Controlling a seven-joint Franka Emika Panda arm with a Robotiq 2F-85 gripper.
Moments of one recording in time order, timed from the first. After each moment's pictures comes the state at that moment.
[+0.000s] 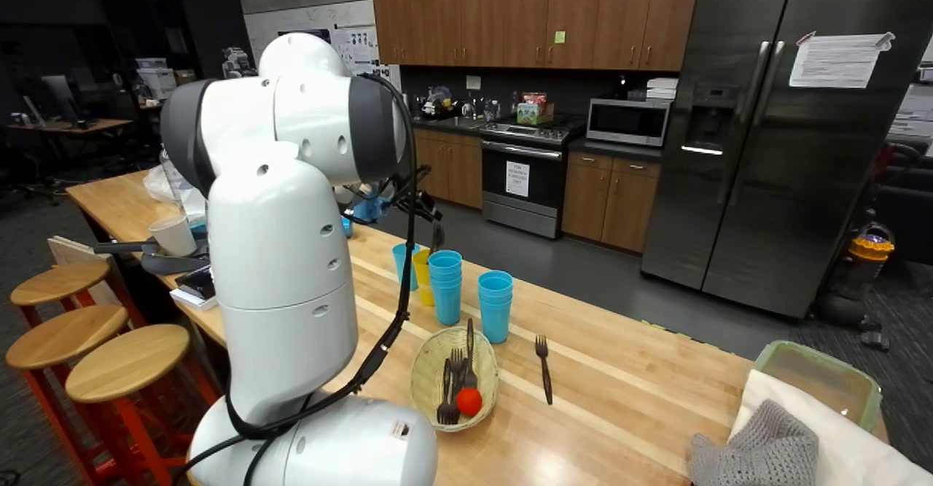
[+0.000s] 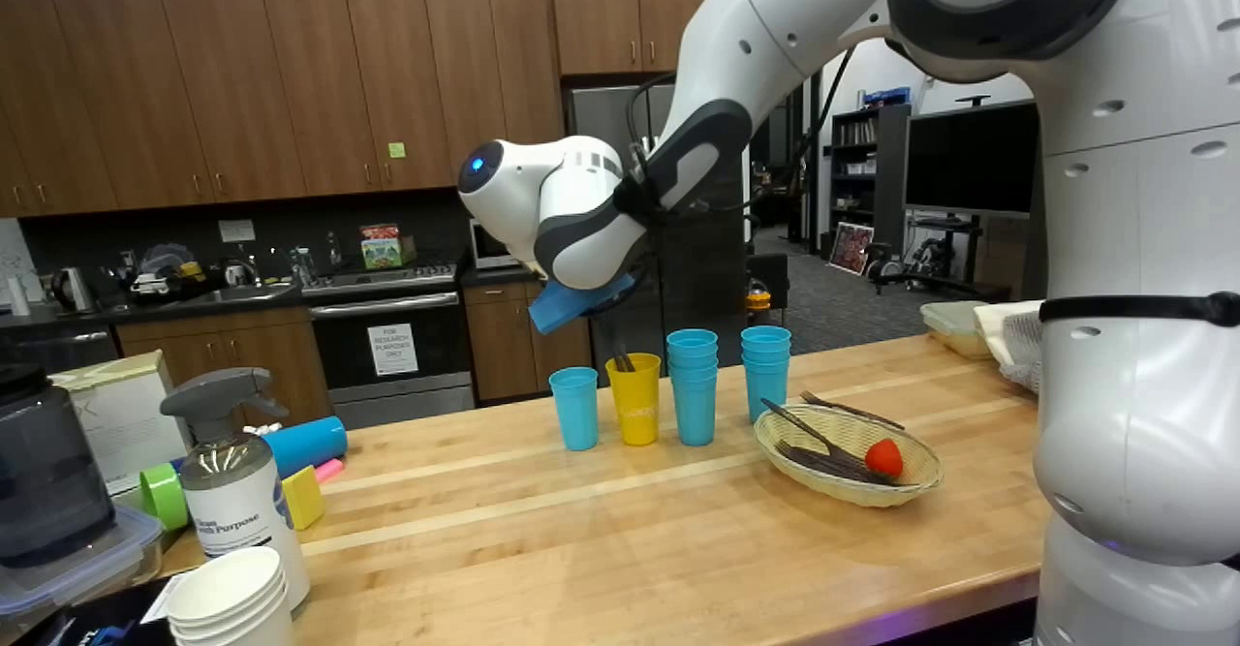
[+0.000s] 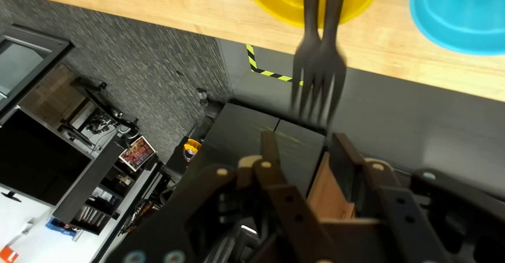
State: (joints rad) arm 0.40 0.13 0.32 -1.94 -0.97 2.01 1.27
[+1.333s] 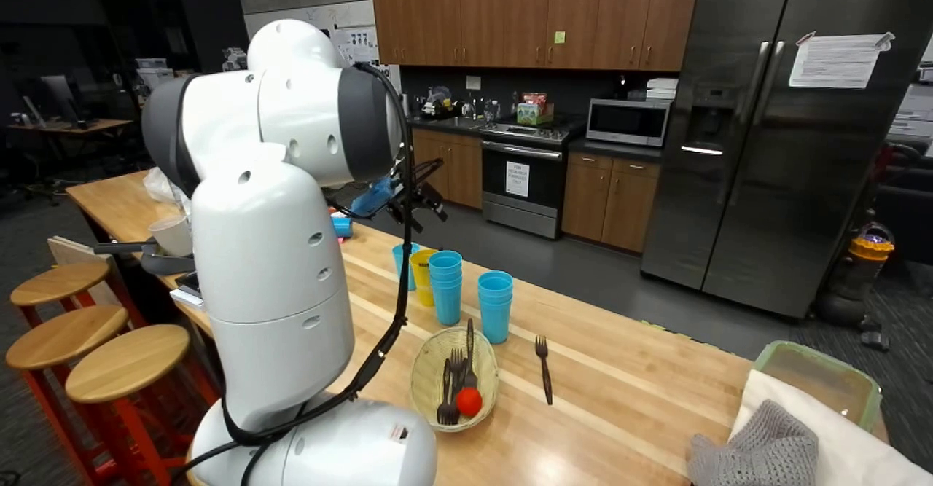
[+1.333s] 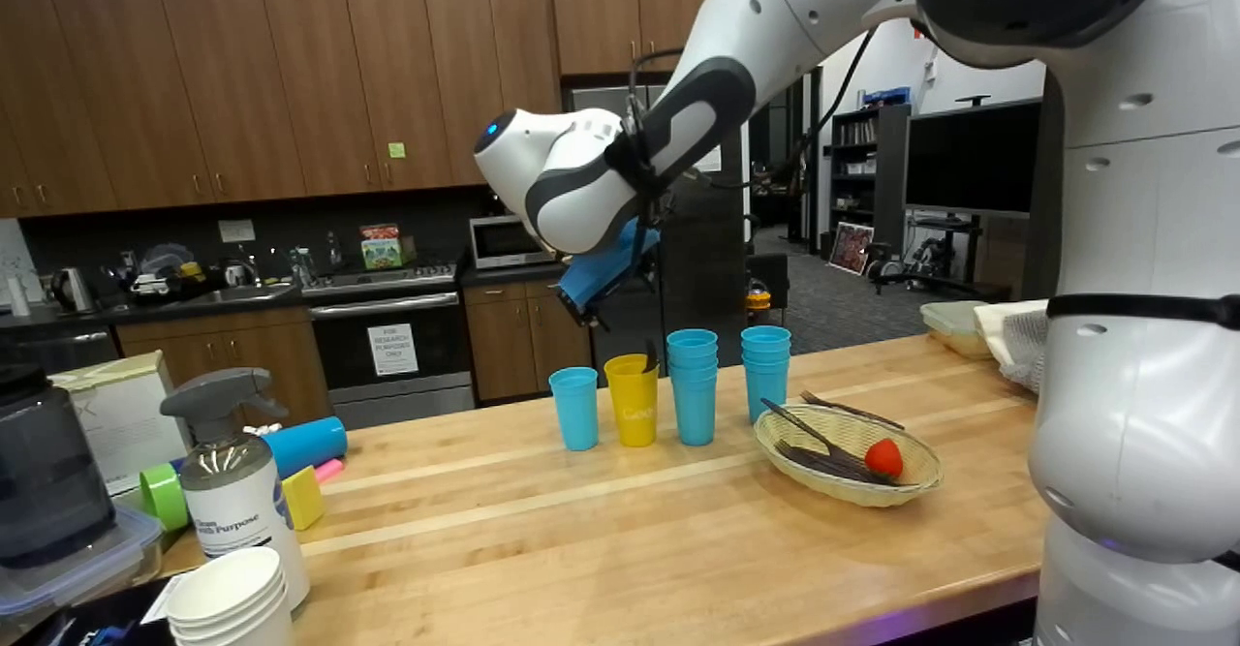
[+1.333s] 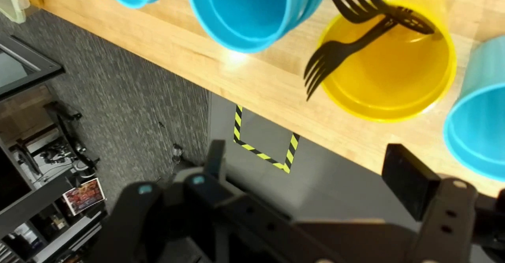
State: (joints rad) arm 0.37 0.07 0.32 -1.94 -0.71 1.87 0.84
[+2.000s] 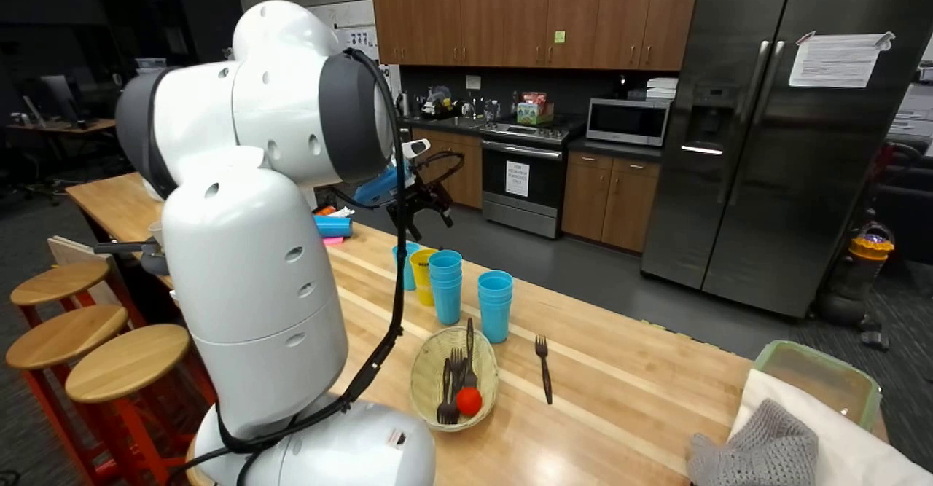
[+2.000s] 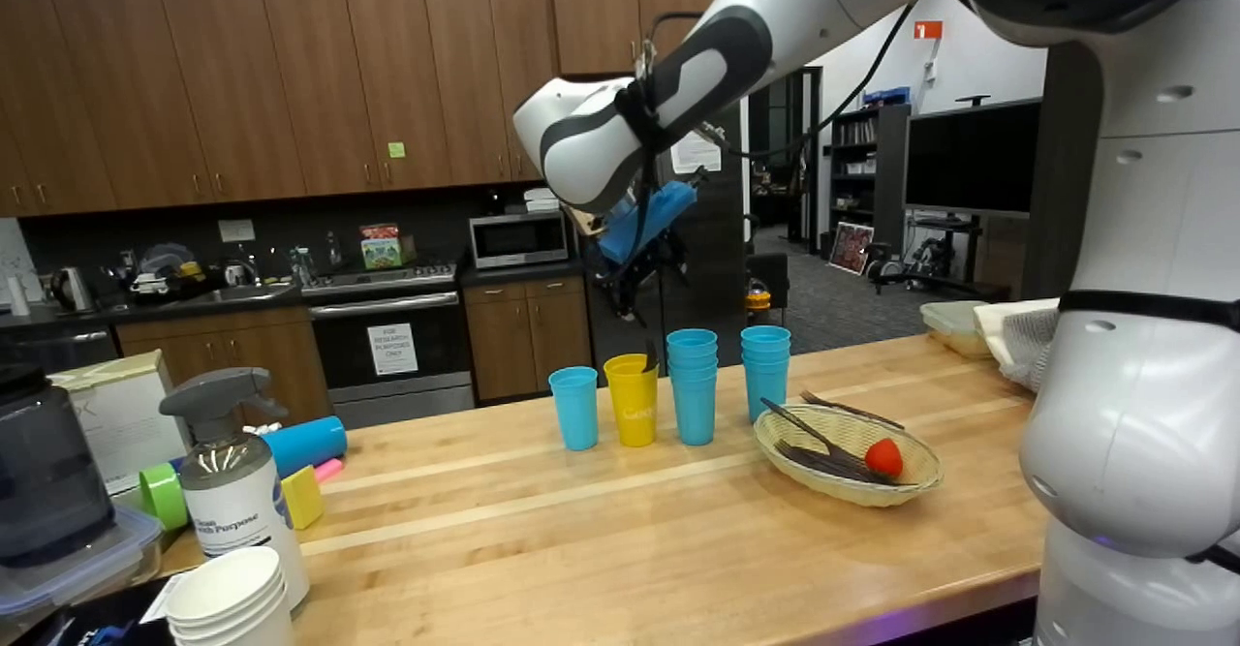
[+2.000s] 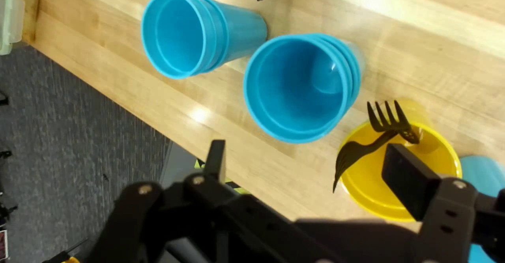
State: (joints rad) arm 0.31 -0.02 0.30 -1.96 -0.47 1.75 0.48
